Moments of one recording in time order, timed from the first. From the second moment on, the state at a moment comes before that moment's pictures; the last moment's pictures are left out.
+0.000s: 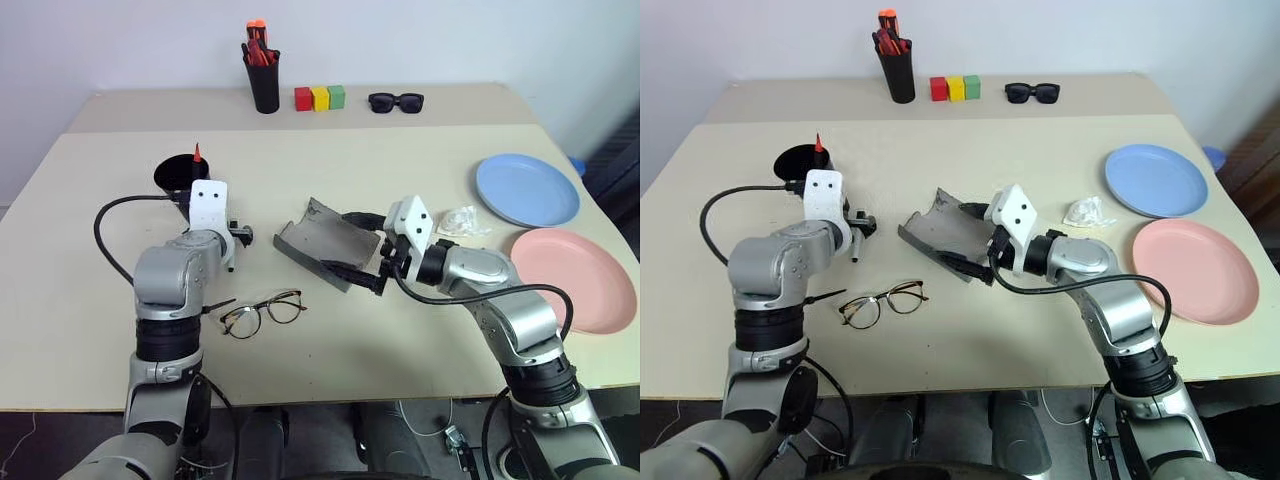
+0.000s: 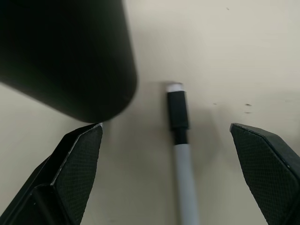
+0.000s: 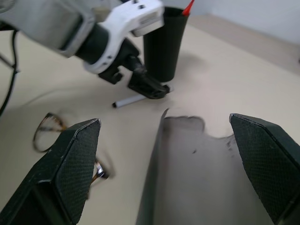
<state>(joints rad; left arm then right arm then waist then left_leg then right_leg) -0.66 0.19 0.16 -0.15 -0.18 1.36 0.12 -0.41 -0.47 0.14 -0.33 0.37 0.50 0.80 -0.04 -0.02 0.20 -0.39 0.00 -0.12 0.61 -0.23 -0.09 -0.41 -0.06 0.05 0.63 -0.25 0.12</state>
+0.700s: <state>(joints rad) -0.66 0.23 0.05 -0.11 -0.18 1.19 -0.06 -0.39 -0.47 0.15 -0.35 0.37 0.51 0.78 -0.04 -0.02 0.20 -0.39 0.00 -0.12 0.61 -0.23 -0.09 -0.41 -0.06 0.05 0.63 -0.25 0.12</state>
